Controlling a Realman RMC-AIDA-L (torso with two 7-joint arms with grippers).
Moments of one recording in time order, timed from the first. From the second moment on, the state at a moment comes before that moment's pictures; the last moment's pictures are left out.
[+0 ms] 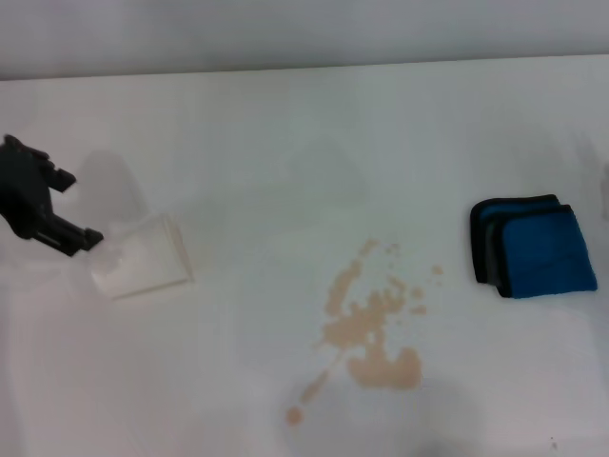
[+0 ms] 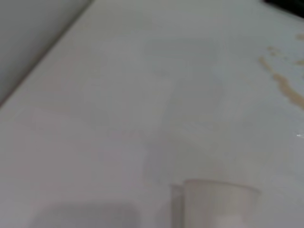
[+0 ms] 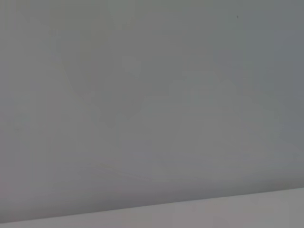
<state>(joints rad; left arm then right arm) -0.70 -1.97 1.09 1.20 -0.62 -1.64 1.20 0.34 2.01 -0.21 0.00 1.95 1.08 -2.71</state>
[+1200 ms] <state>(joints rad) -0.64 -2.08 1.32 1.09 -0.53 -1.34 1.26 0.34 2.01 -0.26 0.02 1.95 1.08 -2.70</state>
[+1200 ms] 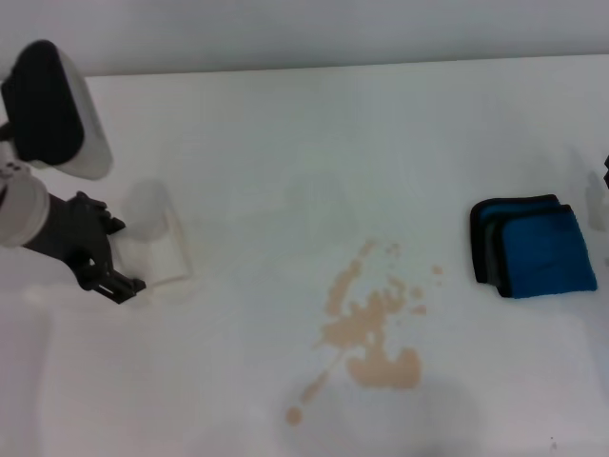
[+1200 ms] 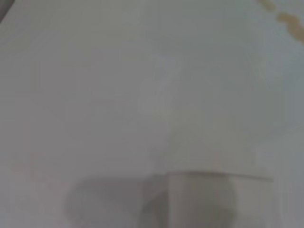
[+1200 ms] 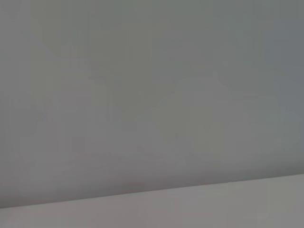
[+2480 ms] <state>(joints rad) -0.48 -2.07 1.30 1.14 -0.88 -1.07 1.34 0.34 2.01 -0.25 0.02 1.95 1.06 -2.70</state>
